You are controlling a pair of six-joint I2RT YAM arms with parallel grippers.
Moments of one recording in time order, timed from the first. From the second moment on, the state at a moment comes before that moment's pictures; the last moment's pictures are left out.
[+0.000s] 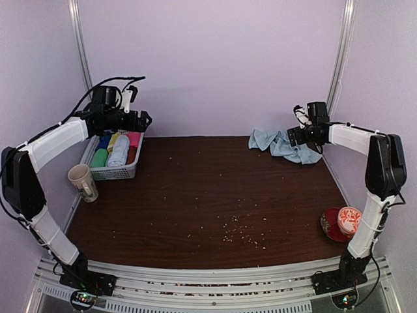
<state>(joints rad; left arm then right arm) -0.27 1.63 1.50 -0.30 0.08 0.00 0.12 1.83 1.45 -0.20 0.14 -0.21</state>
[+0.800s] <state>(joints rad) -0.66 1.52 1.26 -0.34 0.02 -0.06 0.03 2.27 1.81 -0.40 0.16 -0.36</state>
